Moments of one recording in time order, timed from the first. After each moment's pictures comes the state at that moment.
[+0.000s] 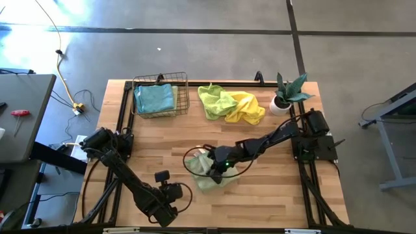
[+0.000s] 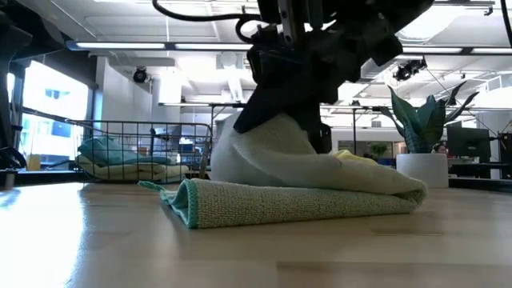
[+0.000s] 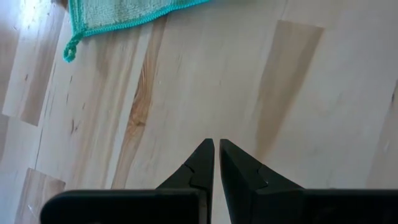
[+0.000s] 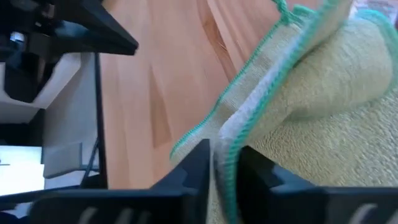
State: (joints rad) left arm -0.71 1.93 1.33 -0.95 -0.43 -1.06; right arm 0.23 1.89 1.07 0.14 -0.17 0.80
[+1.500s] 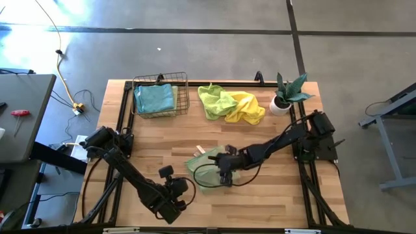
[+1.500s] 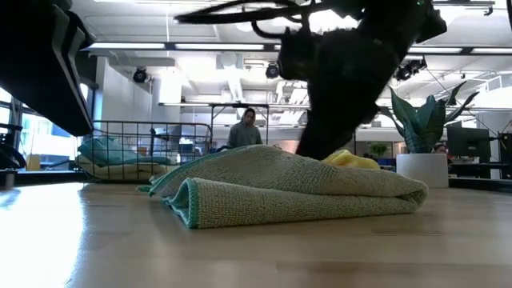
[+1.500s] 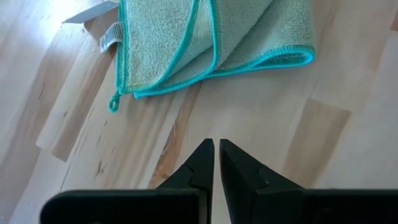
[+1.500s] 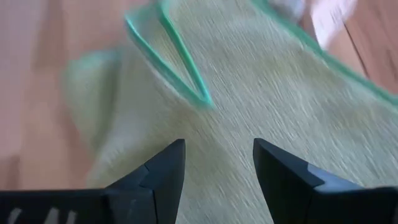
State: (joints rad) left arm -0.65 1.93 1.33 -0.91 -0.59 -1.09; right arm 0.32 1.85 1.06 -0.18 0.15 0.47
